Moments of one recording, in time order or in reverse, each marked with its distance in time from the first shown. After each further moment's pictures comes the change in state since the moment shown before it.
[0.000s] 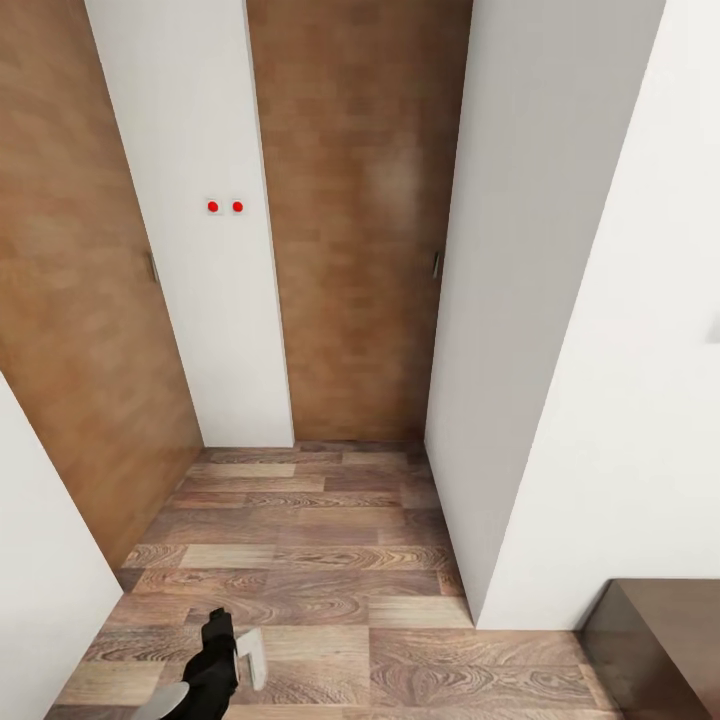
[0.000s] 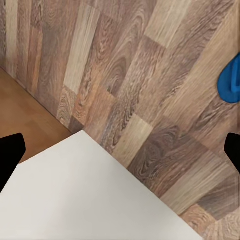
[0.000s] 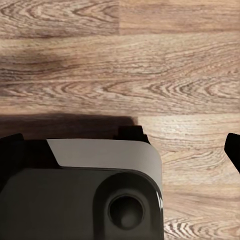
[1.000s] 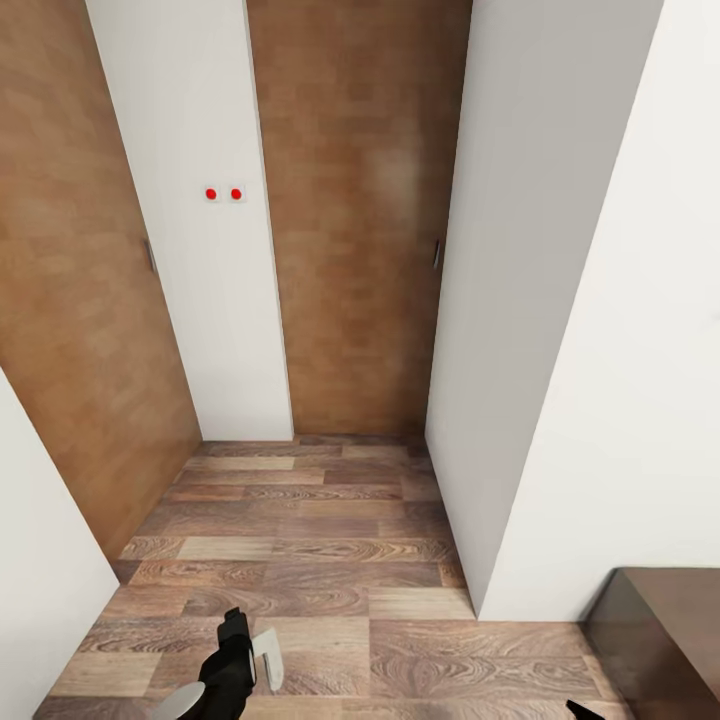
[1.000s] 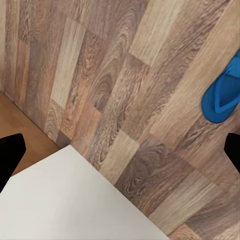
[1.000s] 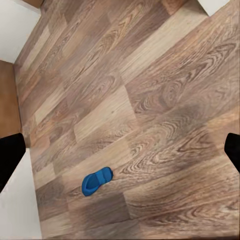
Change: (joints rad) left arm 0.000 -0.047 -0.002 0.000 -0.001 0.003 0.002; right arm 0.001 -0.404 -0.042 -0.364 -0.898 0.385 0.594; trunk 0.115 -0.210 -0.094
